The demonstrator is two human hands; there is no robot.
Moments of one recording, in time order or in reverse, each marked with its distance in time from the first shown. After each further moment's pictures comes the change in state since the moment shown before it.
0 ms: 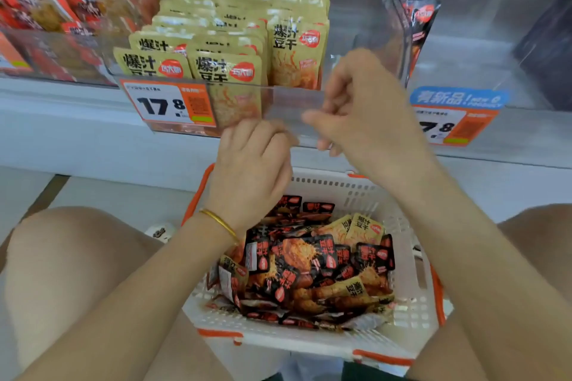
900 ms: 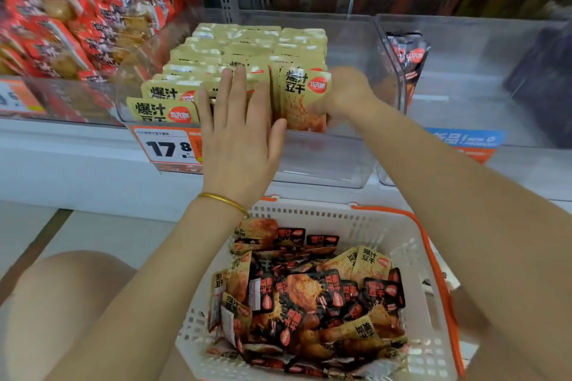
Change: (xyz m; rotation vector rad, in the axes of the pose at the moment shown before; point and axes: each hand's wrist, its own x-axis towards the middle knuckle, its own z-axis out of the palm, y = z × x) left_hand 0.056 -0.027 -0.005 0.171 0.000 -0.293; right_hand 0.129 0.041 0.010 -0.422 -0.145 0.244
